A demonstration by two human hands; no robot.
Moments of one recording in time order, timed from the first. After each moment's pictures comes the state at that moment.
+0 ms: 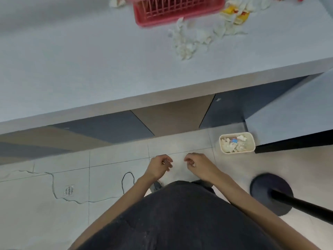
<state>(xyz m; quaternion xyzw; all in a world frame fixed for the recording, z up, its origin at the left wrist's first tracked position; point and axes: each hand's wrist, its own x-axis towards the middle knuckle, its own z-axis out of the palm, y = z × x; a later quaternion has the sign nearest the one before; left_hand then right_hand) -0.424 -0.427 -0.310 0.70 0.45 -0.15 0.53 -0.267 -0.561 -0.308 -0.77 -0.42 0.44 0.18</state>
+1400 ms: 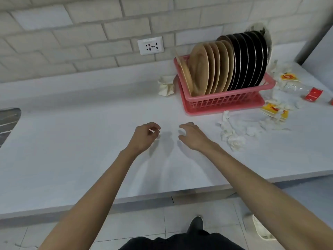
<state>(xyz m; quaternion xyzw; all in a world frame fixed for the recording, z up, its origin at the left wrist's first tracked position) -0.348 -0.019 -0.144 0.83 0.36 0.13 0.40 -0.173 -0.148 -0.156 -0.82 -0.46 0.28 0.17</state>
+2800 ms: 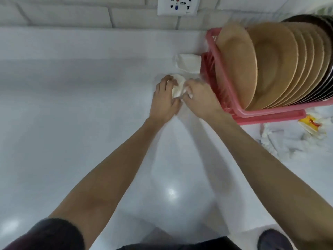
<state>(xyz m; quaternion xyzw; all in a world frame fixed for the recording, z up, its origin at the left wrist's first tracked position) -0.228 0.171 -0.231 0.86 0.25 0.27 0.34 -0.142 0.073 -0.137 -0.87 -0.45 0.11 0.15</state>
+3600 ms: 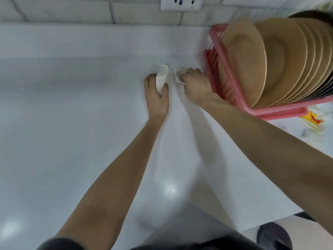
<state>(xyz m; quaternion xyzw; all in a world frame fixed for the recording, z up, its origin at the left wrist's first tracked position) -0.233 0.183 -0.237 0.69 0.38 0.42 0.45 -0.100 0.131 -0.189 -0.86 -0.51 -0.02 -0.05</state>
